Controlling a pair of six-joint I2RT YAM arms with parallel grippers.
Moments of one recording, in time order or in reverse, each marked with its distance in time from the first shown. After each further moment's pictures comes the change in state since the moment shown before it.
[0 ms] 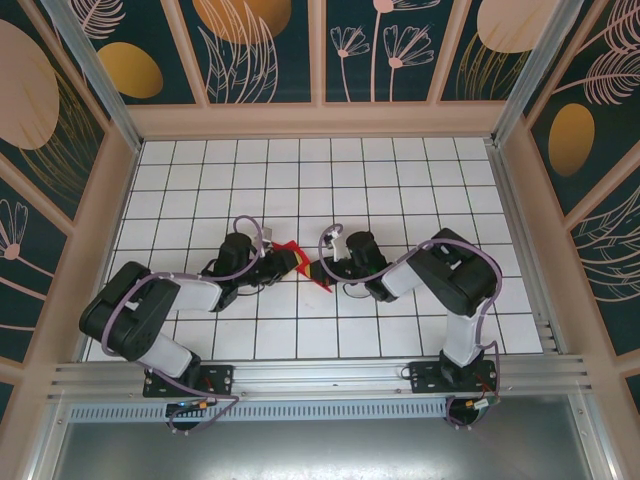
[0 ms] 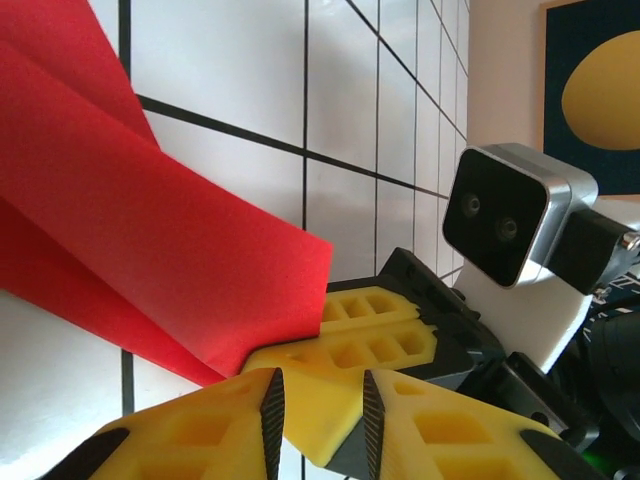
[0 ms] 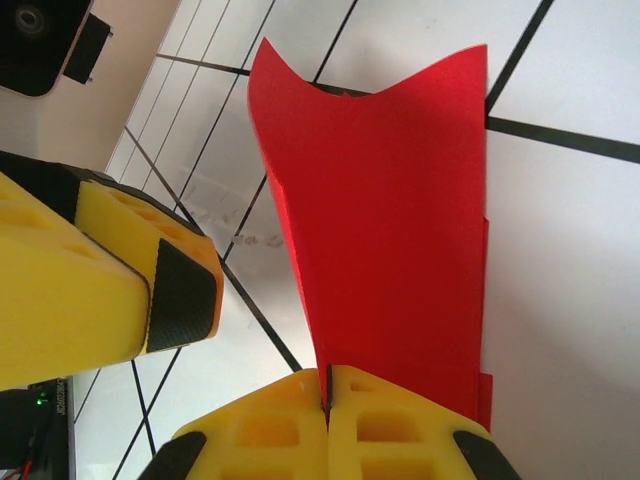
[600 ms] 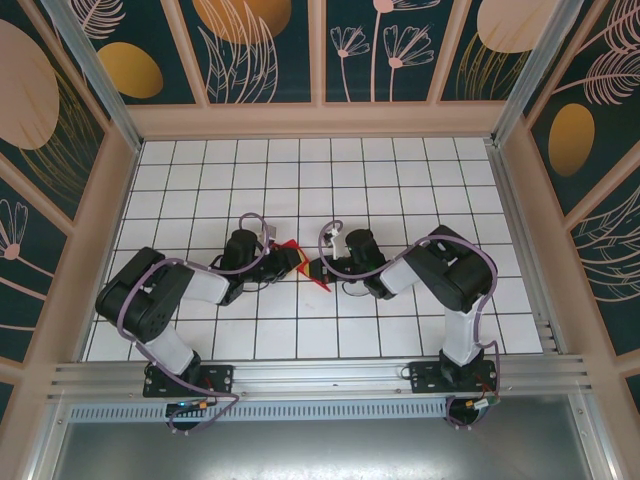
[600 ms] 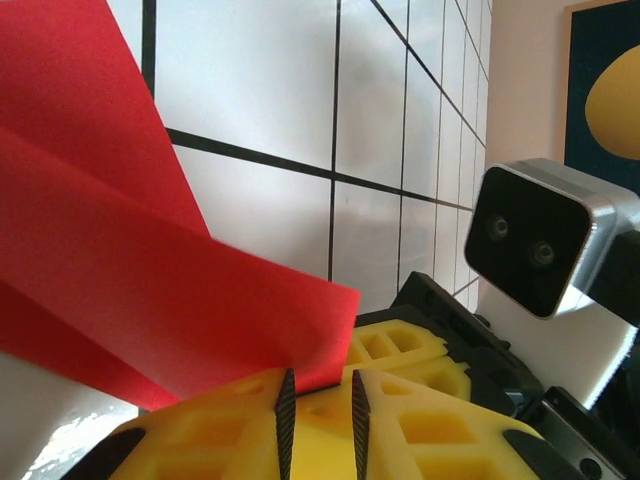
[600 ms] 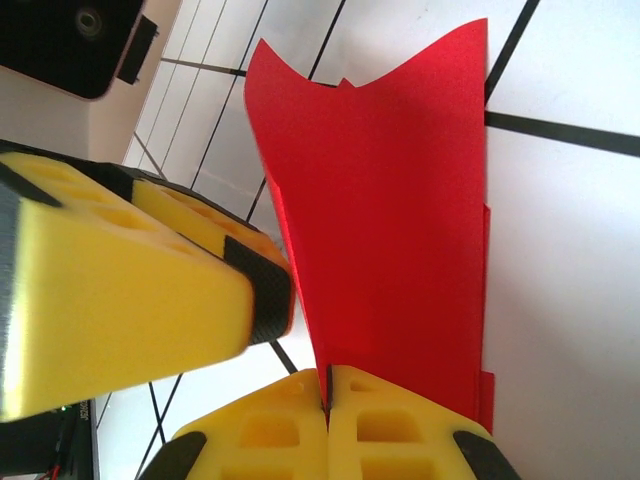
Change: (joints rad) left arm 0.000 0.119 0.055 0.037 -0.007 0.001; right arm -0.013 0.031 0.029 -0.002 -0.038 0.049
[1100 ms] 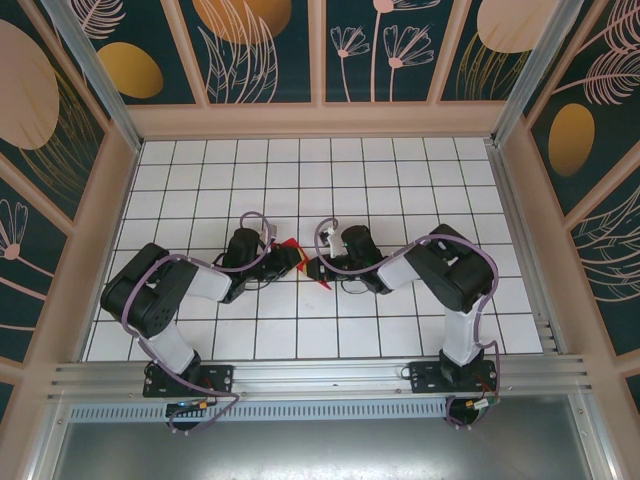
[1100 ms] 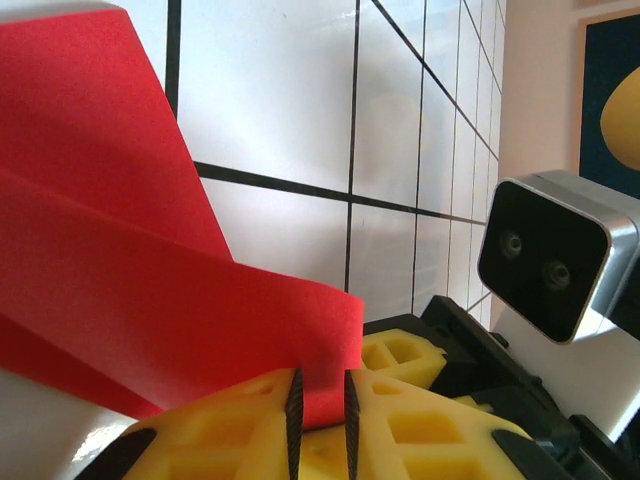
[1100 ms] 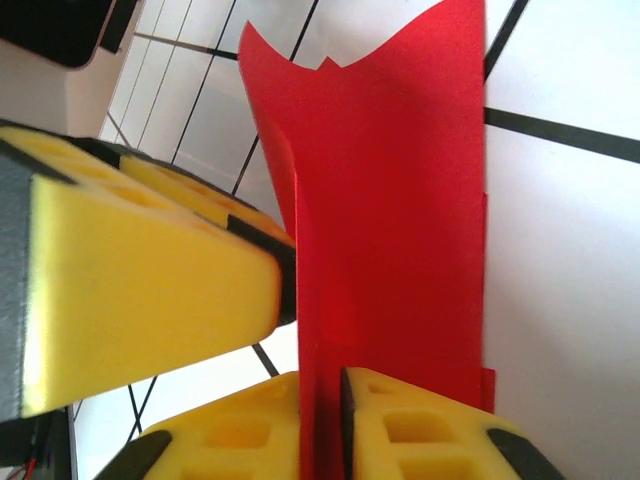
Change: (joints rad) left arm 0.000 0.033 0.024 -0.001 -0.029 0.008; right arm 0.000 -0.007 0.052 -0.138 0.002 -0.066
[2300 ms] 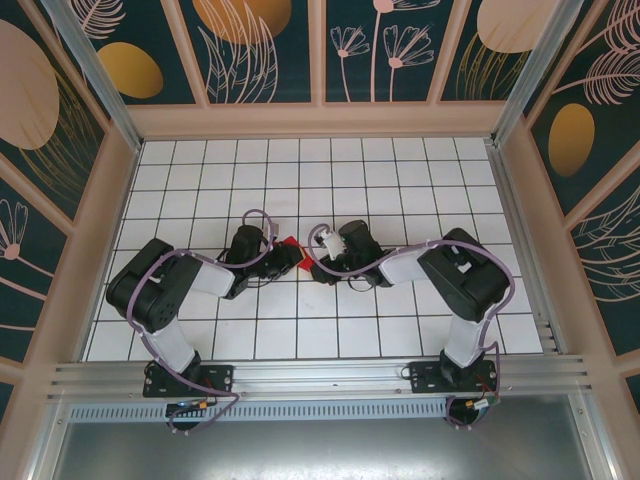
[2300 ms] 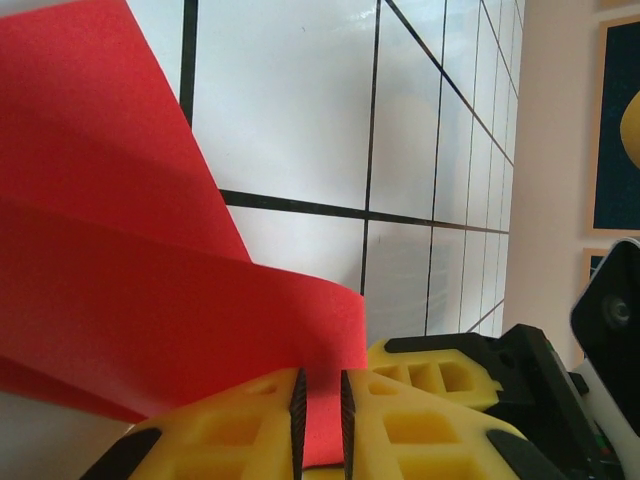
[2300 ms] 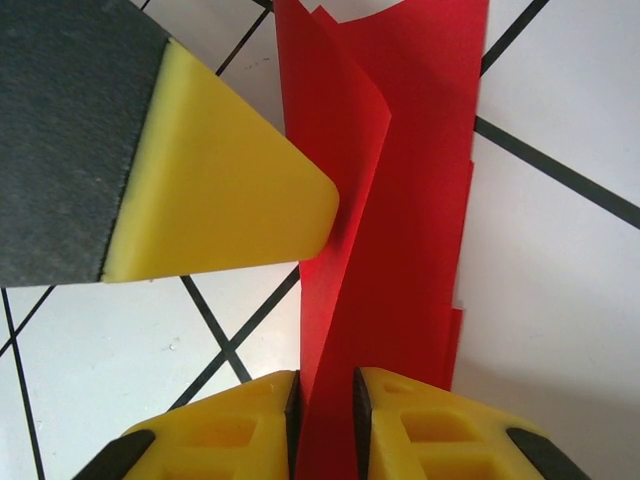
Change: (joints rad) left arm 0.000 0.039 0.043 -0.031 -0.007 0.007; right arm 0.003 -0.084 0.058 -0.309 0.084 -0.398
